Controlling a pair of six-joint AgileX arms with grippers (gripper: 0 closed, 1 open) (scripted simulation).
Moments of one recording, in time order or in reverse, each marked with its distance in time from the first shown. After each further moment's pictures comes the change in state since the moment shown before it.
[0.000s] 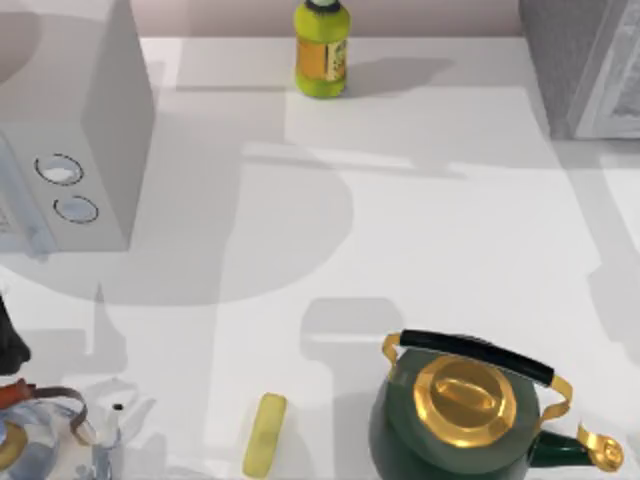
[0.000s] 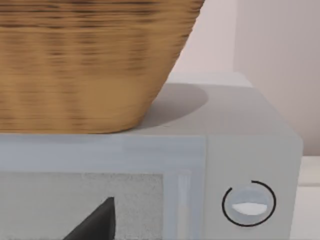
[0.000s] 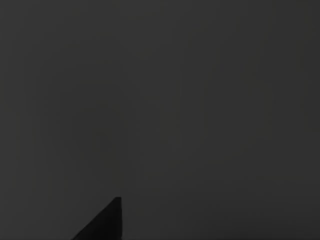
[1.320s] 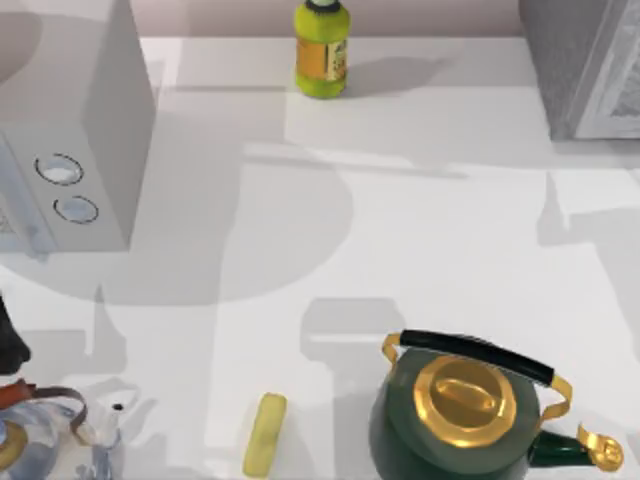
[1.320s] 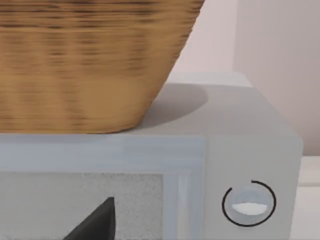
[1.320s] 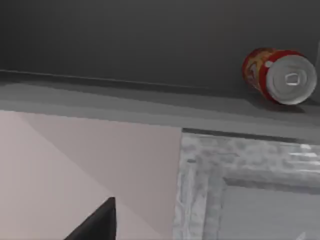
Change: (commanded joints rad) left arm 0.000 0.000 0.000 0.000 0.000 0.000; right arm -0.056 -1.380 -1.727 0.519 -0.149 -0.074
